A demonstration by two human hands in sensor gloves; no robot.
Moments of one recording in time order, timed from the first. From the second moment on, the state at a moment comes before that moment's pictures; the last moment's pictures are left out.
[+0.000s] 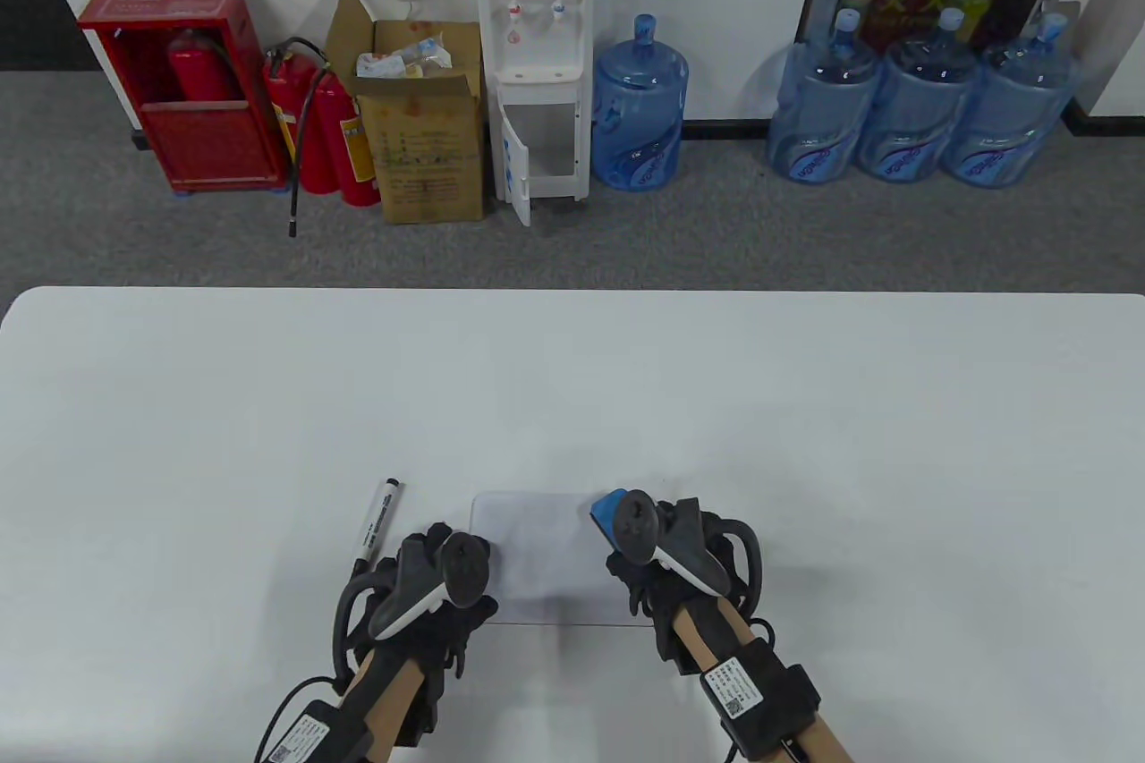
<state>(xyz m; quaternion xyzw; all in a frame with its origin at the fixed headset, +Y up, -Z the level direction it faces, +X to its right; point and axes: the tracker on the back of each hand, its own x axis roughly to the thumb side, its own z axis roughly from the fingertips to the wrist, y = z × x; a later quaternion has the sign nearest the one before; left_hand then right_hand) -0.175 -0.785 -0.310 -0.21 -0.04 0.02 0.98 0.075 -0.764 -0.352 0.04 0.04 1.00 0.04</state>
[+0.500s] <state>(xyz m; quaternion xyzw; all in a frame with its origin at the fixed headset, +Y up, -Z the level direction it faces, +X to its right) -0.174 -0.785 -0.309 -0.21 -0.04 0.02 0.98 -0.025 -0.765 -0.325 0.17 0.02 0.99 -0.01</state>
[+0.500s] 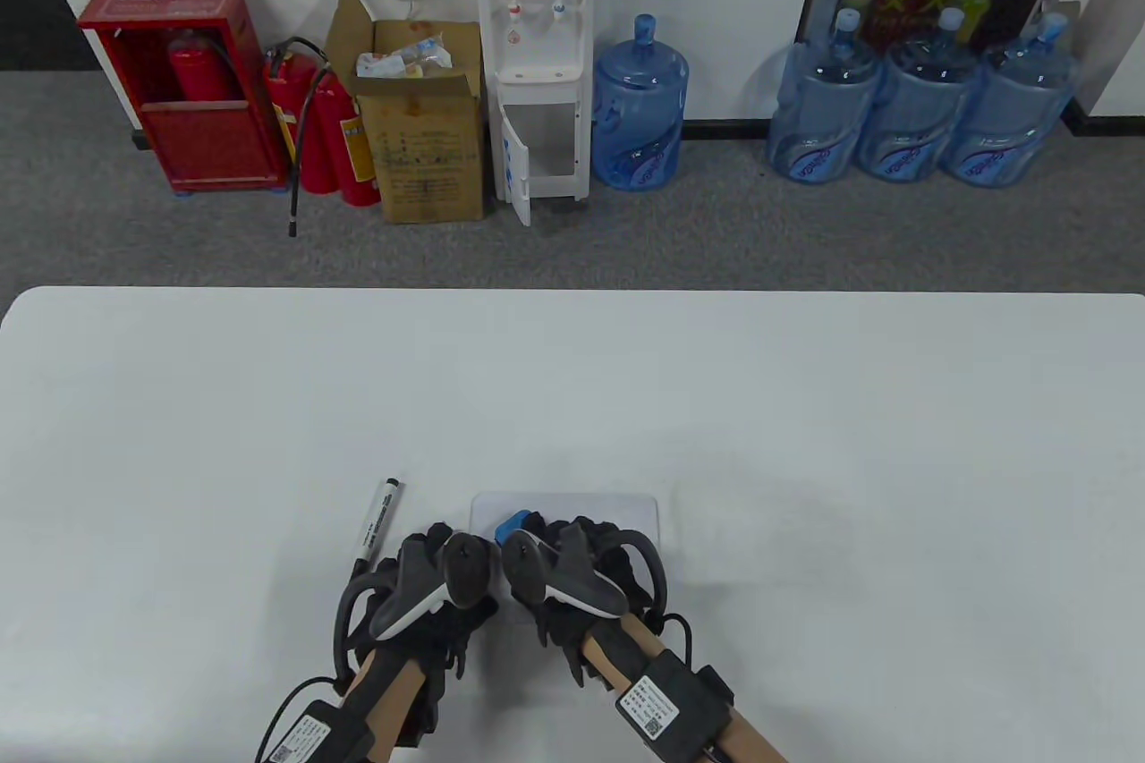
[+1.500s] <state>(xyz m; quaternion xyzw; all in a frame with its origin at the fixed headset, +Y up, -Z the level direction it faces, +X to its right) -0.175 -0.786 -0.309 -0.21 -0.03 0.02 0.98 0.239 -0.764 -0.335 -0.12 0.03 0.99 0.06</state>
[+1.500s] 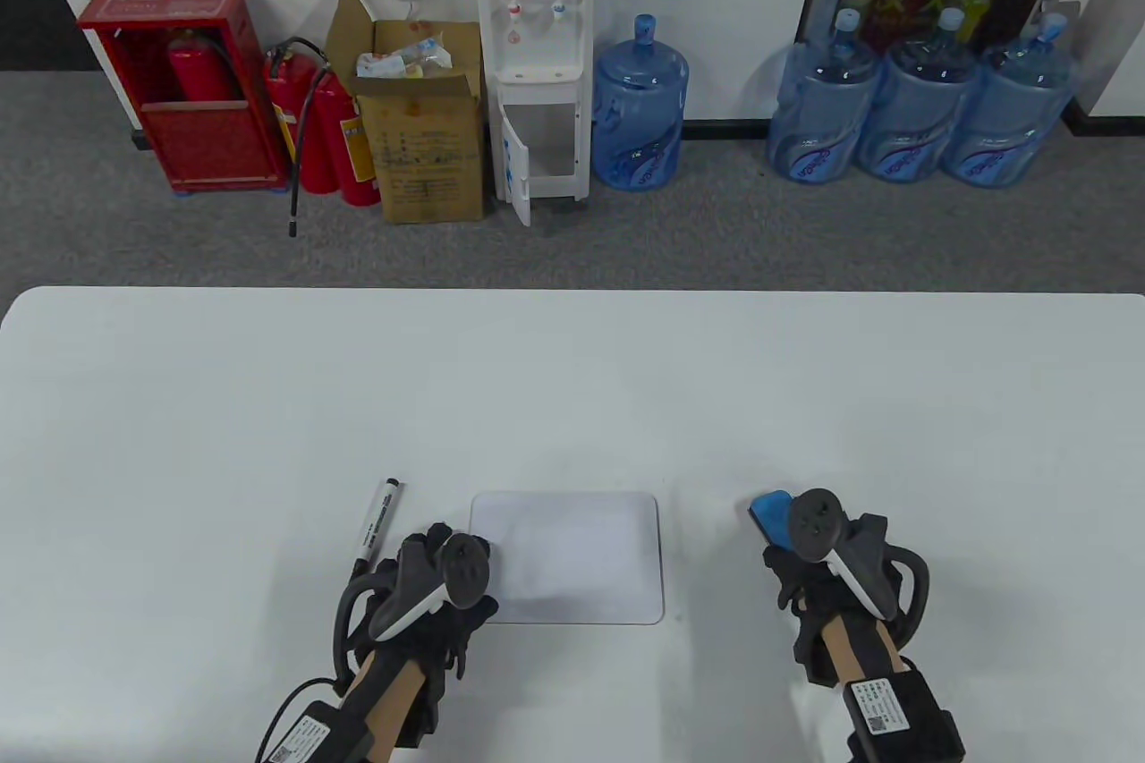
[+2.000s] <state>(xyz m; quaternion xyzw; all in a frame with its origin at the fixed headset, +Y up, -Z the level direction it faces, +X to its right) -0.175 -0.786 -0.309 -0.21 -0.03 0.03 0.98 0.198 -0.732 -0.309 0.00 -0.02 0.99 0.15</state>
